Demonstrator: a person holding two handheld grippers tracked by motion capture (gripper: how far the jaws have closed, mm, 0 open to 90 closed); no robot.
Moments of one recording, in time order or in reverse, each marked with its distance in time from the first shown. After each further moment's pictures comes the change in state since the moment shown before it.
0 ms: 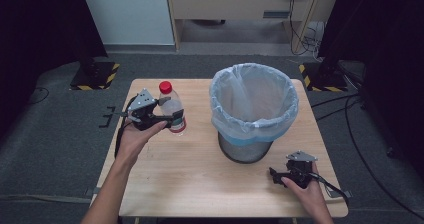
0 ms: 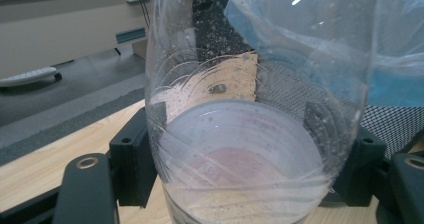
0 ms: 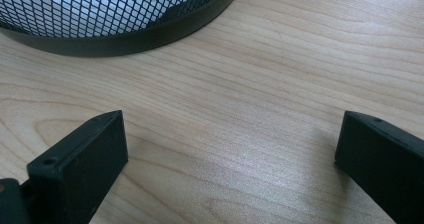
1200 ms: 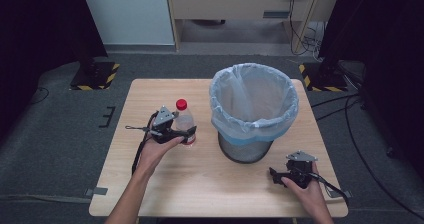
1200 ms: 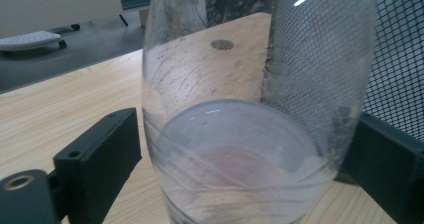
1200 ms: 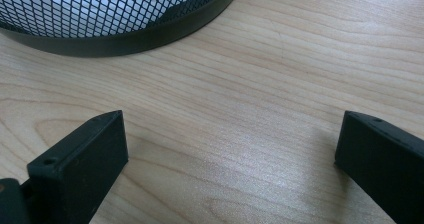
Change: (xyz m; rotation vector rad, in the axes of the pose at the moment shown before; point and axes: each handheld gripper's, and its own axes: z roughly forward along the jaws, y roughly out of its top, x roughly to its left) left arm -0.015 -0.072 0.057 0.074 0.055 -0.053; right arm 0.000 0.000 0.000 0.001 0.000 0.003
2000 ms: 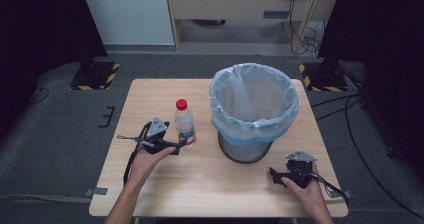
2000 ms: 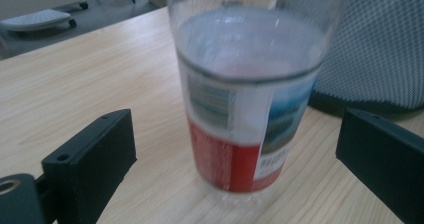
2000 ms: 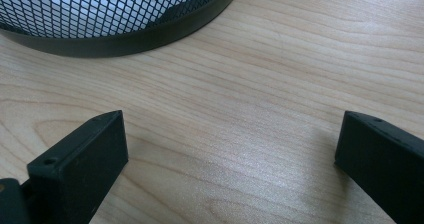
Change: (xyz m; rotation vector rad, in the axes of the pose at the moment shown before) left arm -0.001 -0.025 -0.024 0.074 0.026 0.022; right arm 0.000 0.000 0.000 0.000 -0.003 0.001
